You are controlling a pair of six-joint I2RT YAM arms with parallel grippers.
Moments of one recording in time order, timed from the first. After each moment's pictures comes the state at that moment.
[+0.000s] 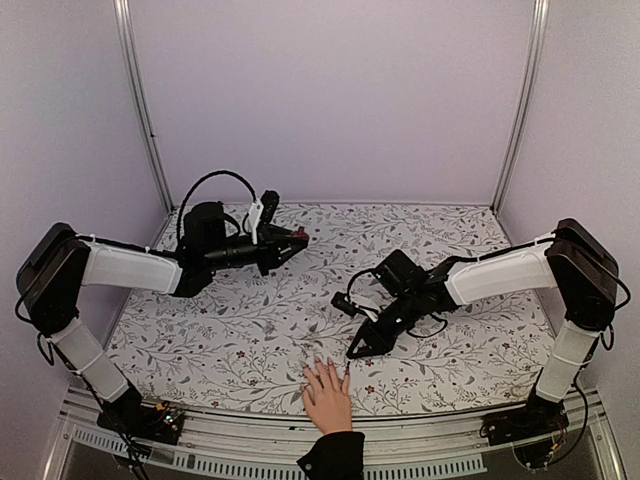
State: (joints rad) left arm -0.59 1.63 0.82 0.70 0.57 -0.07; right arm 0.88 1.79 0.99 -0.26 -0.59 -0.01
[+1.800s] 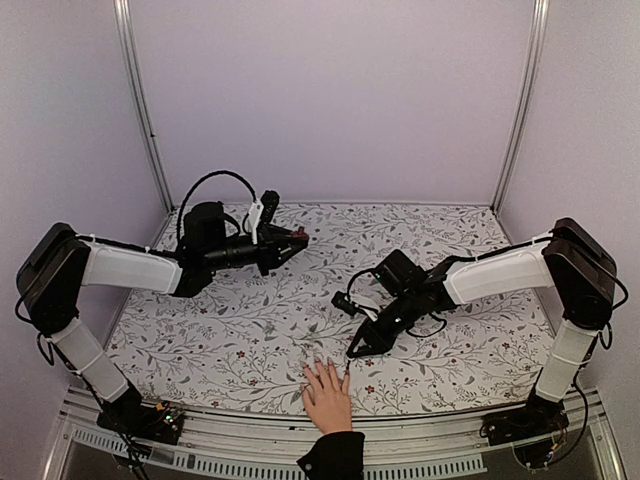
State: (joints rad) left arm -0.59 1.63 0.82 0.70 0.57 -0.07; right arm 0.87 1.80 1.00 -0.26 -0.58 0.00
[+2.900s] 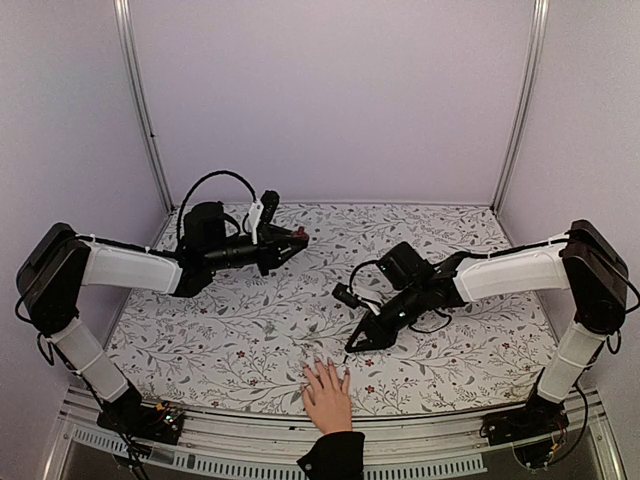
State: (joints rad) left arm -0.59 1.63 0.82 0.70 0.57 -0.07; right arm 0.87 1.73 0.99 -0.26 -0.62 -0.01
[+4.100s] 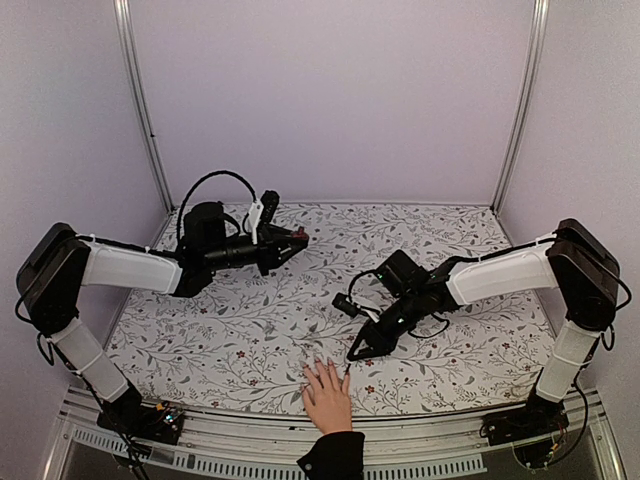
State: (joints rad) left arm -0.59 1.63 0.82 0.70 0.57 -0.07; right arm 0.87 1.78 0.98 -0.27 -0.64 -0.01
